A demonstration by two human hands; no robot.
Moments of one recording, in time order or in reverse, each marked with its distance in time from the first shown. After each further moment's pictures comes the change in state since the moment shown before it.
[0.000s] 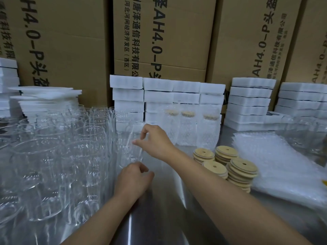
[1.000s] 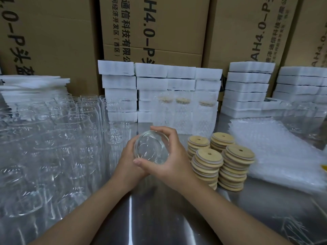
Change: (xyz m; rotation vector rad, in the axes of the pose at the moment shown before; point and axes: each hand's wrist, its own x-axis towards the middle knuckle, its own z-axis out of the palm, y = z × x) left_hand 0.014 -0.013 0.025 -0.622 -0.095 0.240; right_hand -0.097 0.032 -0.002 0.435 0.272 -0.173
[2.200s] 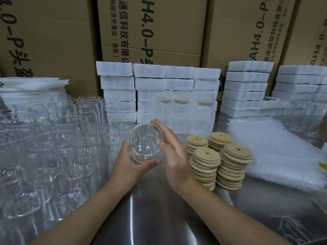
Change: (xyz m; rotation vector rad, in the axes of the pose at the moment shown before) left_hand -0.012 0.024 0.003 -0.107 0.023 0.006; right_hand 0.003 0.001 0.002 0.281 0.051 0.000
